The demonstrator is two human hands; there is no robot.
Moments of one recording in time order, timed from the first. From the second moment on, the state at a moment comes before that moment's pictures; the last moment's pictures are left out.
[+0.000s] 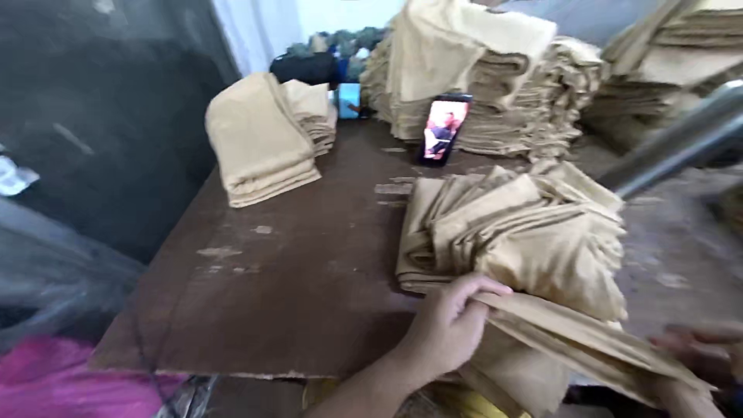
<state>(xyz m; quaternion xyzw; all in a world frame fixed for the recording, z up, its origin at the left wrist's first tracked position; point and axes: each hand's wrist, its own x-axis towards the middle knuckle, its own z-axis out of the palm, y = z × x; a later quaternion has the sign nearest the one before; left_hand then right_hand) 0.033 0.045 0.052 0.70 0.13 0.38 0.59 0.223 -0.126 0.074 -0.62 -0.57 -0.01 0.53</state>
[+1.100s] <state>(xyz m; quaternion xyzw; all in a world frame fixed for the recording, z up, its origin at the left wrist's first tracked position) 0.009 0.024 -0.004 0.83 0.24 0.41 0.28 0.193 -0.118 0.005 -0.51 -0.54 0.18 0.65</state>
